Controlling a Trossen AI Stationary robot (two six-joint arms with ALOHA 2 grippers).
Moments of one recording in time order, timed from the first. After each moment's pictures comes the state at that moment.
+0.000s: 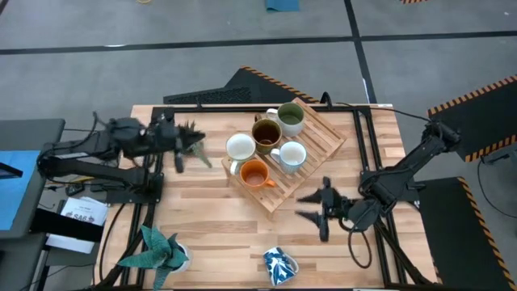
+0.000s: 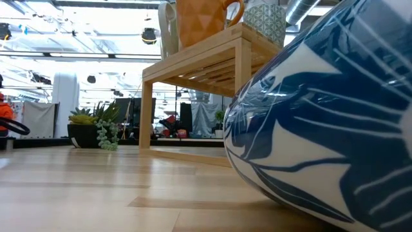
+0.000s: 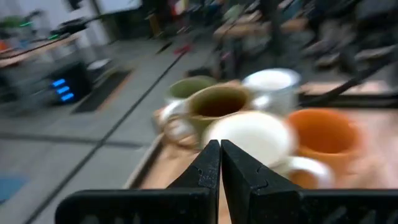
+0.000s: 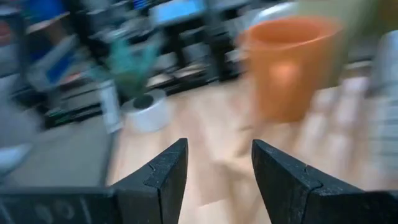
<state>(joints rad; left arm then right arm) 0.03 0.72 0.96 -0.33 -0.31 0.11 0.70 1.20 0.85 -0.02 0.79 0.52</state>
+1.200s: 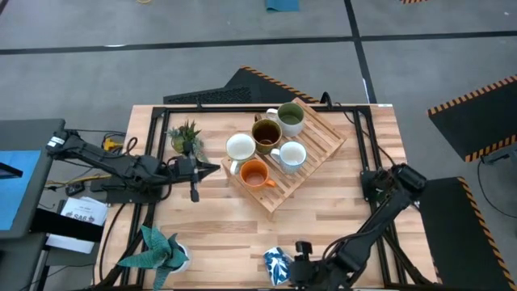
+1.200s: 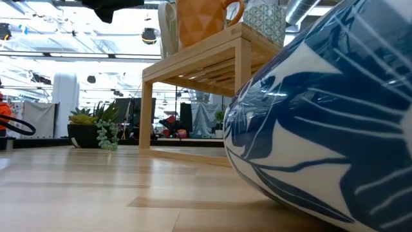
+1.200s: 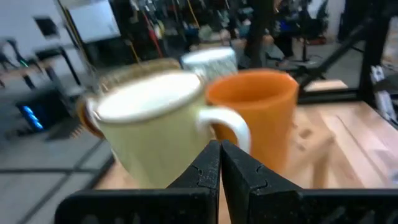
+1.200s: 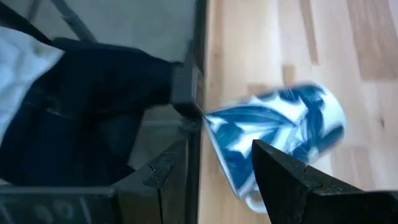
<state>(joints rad) -0.32 0.78 0.51 0.27 -0.56 0.15 0.83 1.91 1.55 -0.55 0.33 0.74</state>
